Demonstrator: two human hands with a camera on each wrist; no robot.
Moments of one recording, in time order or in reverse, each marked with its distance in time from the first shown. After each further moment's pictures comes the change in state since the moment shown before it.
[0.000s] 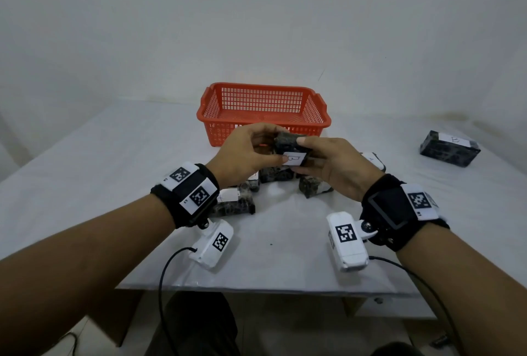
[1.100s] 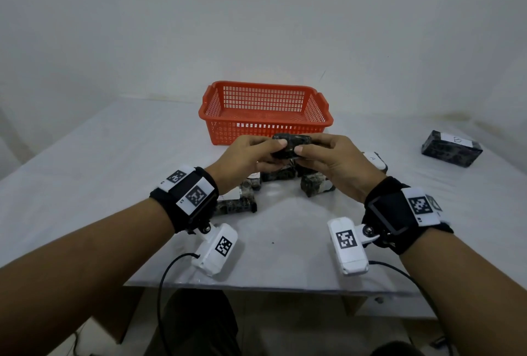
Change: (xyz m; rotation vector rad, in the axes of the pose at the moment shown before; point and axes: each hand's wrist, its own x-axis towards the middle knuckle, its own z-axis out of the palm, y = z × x) left_hand -0.006 -0.002 0.003 -0.320 -0.066 -0.199; right_hand -0.001 0.004 0.001 -0.061 -0.013 -0.115
